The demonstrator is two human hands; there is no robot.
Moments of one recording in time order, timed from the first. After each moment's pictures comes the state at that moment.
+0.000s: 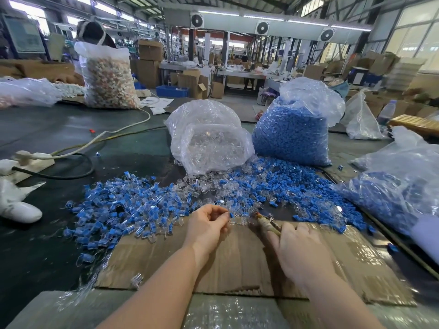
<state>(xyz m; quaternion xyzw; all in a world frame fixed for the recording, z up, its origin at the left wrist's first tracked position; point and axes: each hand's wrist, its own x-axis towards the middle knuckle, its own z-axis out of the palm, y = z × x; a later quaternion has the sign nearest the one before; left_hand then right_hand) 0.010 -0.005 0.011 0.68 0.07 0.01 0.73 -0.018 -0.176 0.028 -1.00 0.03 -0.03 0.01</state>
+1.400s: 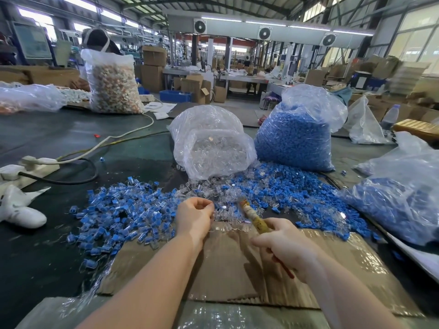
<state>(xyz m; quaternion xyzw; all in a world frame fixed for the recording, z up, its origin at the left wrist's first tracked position) 0.034 0.011 0.028 0.72 0.17 0.11 0.67 -0.006 -0.157 0.062 -0.85 0.03 0.16 0.49</state>
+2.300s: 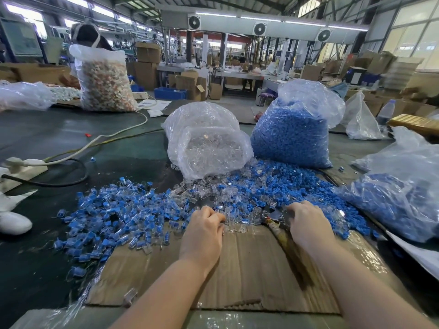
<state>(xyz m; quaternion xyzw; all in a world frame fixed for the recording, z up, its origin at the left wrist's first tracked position) 0.029 -0.002 -0.012 0.93 -0.08 0.21 0.30 0.055 -0.213 0.026 -0.99 0.05 -0.10 0.10</state>
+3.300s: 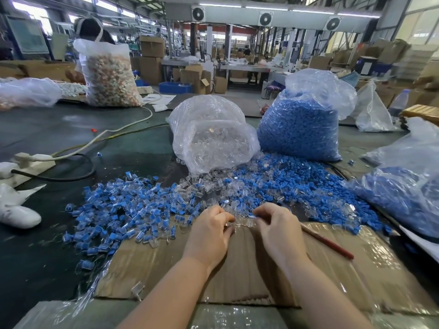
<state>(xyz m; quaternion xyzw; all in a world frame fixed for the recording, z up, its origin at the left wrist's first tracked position) 0.024 0.001 -0.013 0.92 -0.13 0.20 0.31 0.022 -0.143 0.019 -0.93 -0.02 -0.18 0.33</state>
